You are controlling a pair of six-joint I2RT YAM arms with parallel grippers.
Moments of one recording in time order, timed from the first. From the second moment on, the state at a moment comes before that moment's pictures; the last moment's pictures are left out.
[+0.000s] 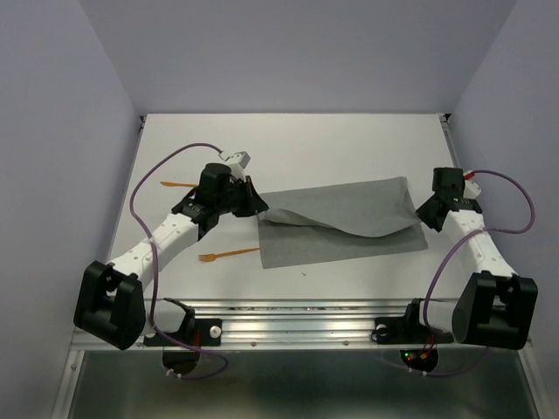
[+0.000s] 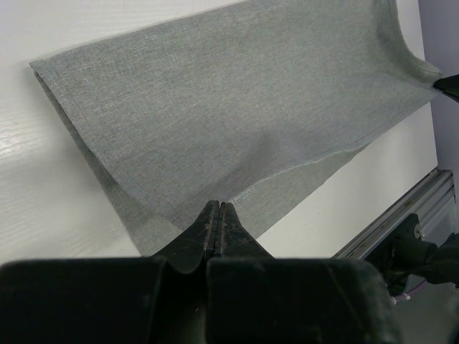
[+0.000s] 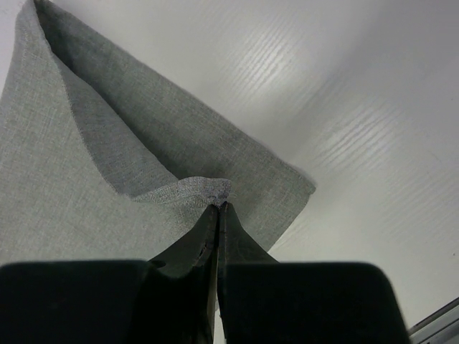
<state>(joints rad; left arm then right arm) -0.44 1.28 0.83 -0.15 0.33 -0.52 -0.14 1.23 0.85 -0.59 0.32 0.70</state>
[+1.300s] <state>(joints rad) -0.44 1.26 0.75 -0.20 0.33 -0.55 -0.14 1.17 0.79 -0.68 0.27 0.71</state>
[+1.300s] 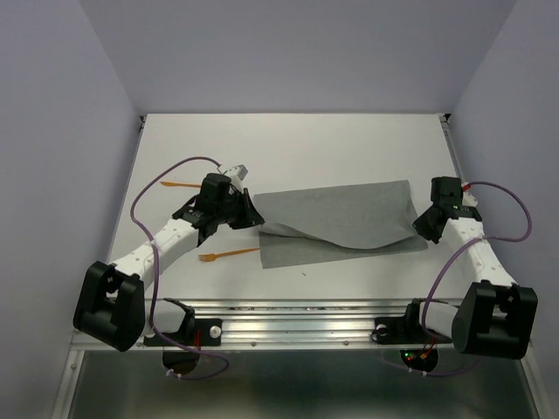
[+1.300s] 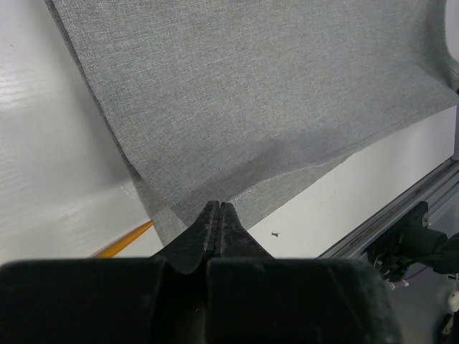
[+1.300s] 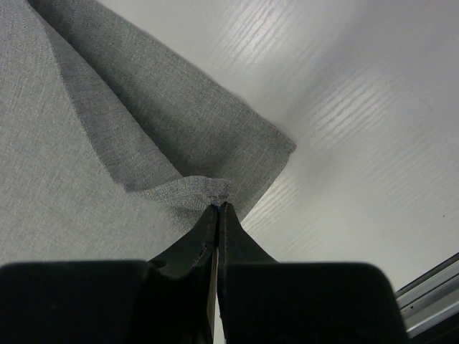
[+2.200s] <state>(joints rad) -0.44 1.22 0.71 -0.21 0.33 -0.58 -0.14 1.13 0.78 -0.76 0.25 0.81</state>
